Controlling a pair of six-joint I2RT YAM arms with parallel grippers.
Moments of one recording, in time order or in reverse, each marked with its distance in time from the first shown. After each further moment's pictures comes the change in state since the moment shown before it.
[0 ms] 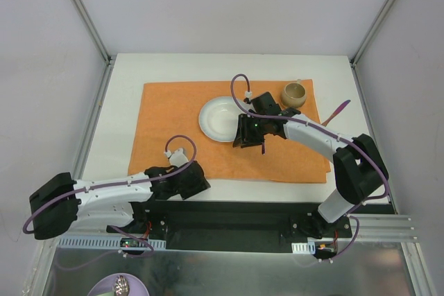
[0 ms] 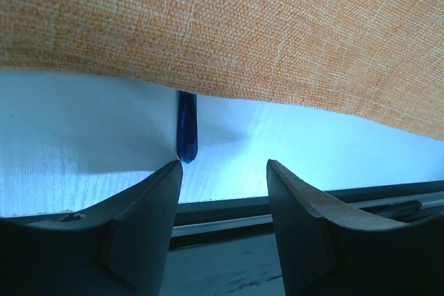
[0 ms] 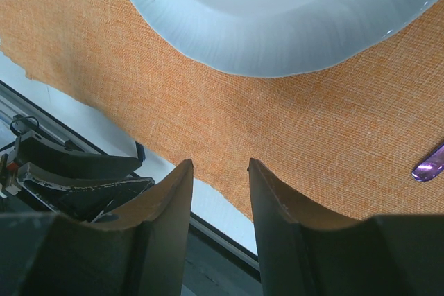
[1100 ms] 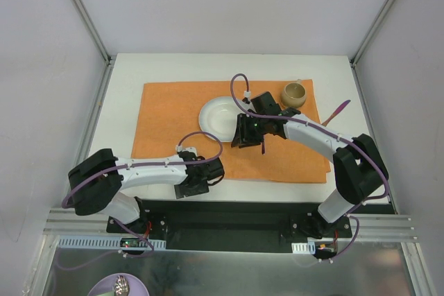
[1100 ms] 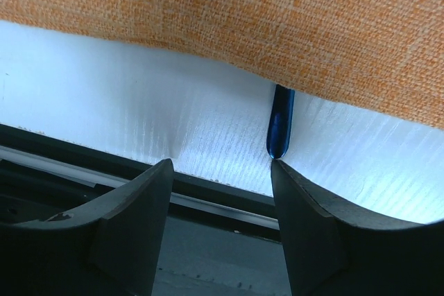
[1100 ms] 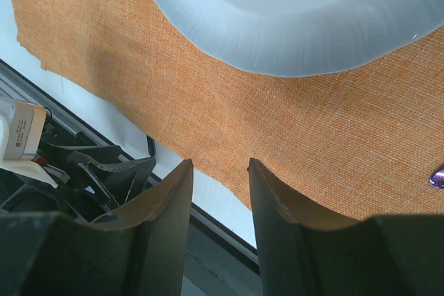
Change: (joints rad) left arm -0.019 0.391 0.374 -0.505 -0.076 0.048; right arm 0.000 0.000 0.000 0.015 -0.043 -0.001
